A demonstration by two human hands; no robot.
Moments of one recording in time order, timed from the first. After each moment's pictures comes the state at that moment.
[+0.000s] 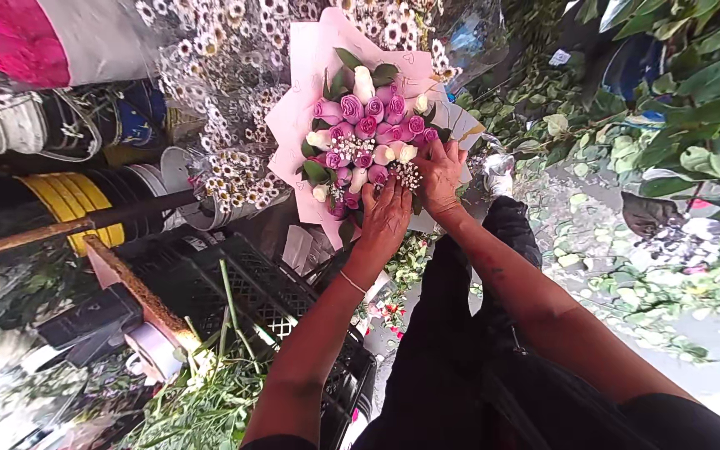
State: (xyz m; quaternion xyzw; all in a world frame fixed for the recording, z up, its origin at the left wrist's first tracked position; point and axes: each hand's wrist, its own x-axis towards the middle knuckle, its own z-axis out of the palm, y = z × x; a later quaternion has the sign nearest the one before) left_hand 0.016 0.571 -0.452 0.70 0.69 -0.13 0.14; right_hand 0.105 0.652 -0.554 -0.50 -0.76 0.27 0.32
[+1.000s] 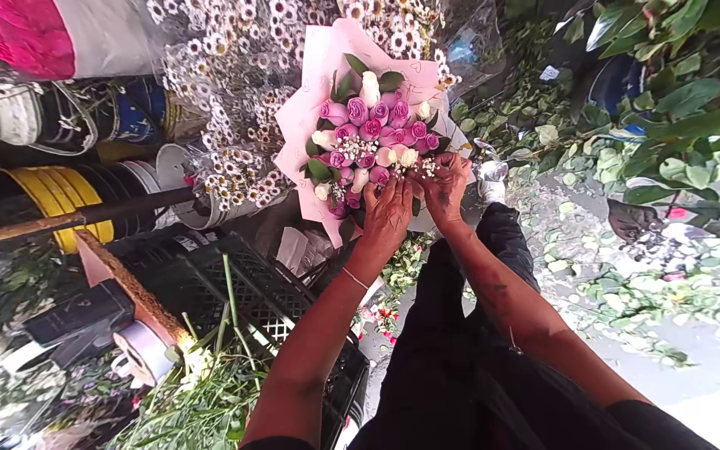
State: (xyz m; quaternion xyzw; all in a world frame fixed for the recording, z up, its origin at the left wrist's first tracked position) left_hand 0.020 0.579 -0.448 0.68 0.70 -0.14 0.17; right_hand 0.124 0.637 -0.546 -0.56 -0.61 0.45 0.34
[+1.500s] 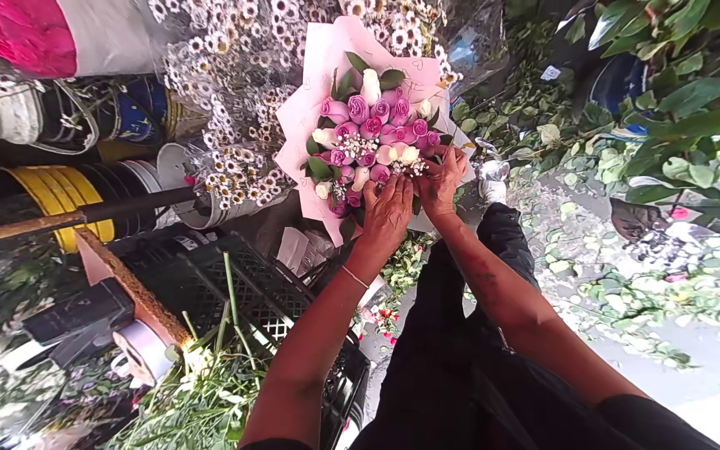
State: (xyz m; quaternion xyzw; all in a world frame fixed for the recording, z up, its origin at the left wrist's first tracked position) left_hand 0.015 0.578 -0.451 0.69 0.70 -0.11 0.16; right_hand 0.102 0.642 -0.563 -0.56 -0.66 0.35 0.35
